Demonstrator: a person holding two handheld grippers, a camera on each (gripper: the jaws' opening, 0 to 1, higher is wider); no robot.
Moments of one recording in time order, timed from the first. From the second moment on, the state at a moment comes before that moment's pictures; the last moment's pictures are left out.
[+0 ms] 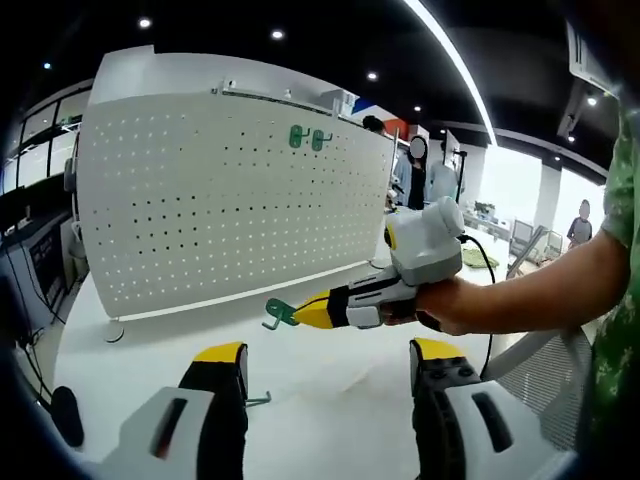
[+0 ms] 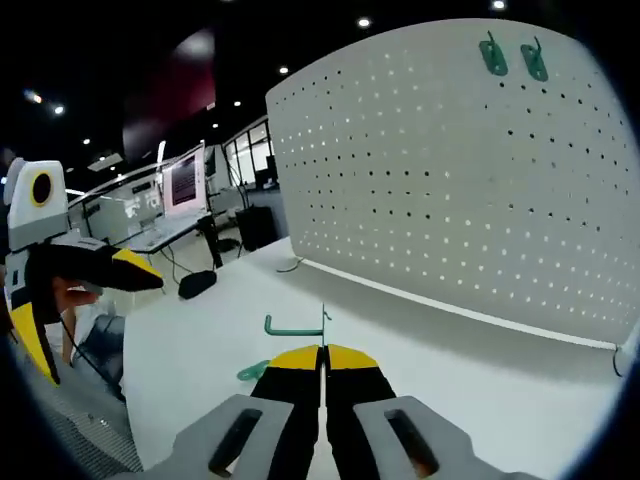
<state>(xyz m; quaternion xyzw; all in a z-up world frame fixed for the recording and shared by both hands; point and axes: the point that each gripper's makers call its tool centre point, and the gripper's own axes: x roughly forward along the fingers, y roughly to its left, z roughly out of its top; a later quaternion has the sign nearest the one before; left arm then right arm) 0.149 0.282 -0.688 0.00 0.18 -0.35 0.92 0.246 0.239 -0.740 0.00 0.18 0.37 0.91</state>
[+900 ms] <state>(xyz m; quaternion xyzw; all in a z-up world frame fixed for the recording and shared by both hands) 0.159 0.283 -0.614 0.00 0.11 -0.35 0.93 0.237 0.231 -0.613 0.03 0.04 0.35 0.93</state>
